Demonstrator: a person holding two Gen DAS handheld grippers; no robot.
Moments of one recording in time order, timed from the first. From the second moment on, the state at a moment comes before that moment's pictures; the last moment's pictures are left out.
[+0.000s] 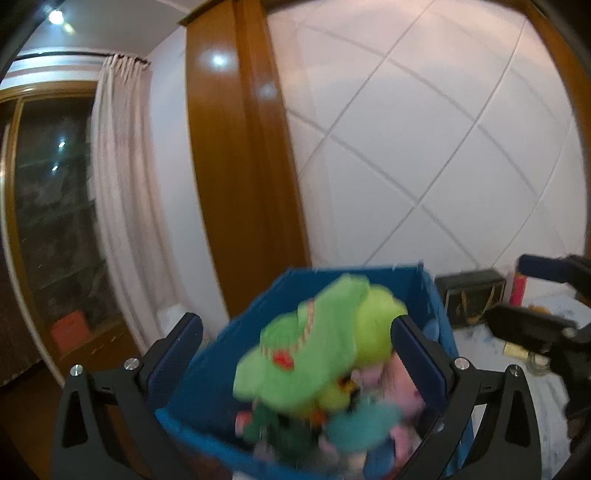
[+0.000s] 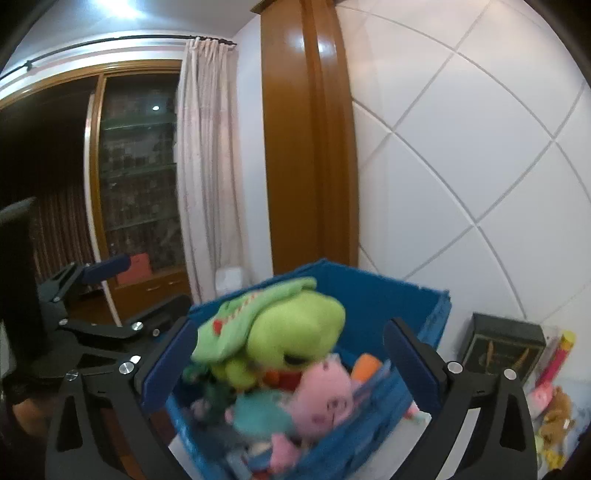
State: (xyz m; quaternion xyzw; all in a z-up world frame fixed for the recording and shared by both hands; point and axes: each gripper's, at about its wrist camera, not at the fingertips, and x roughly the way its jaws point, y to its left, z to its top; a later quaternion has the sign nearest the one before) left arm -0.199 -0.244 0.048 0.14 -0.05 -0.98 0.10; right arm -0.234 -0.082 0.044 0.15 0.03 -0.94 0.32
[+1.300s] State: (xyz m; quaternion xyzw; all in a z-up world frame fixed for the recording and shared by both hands) left arm -0.051 -0.124 -0.067 0.24 -0.02 -0.97 0.06; right arm -0.108 0.043 -0.095 0.27 0.03 -0.94 0.21
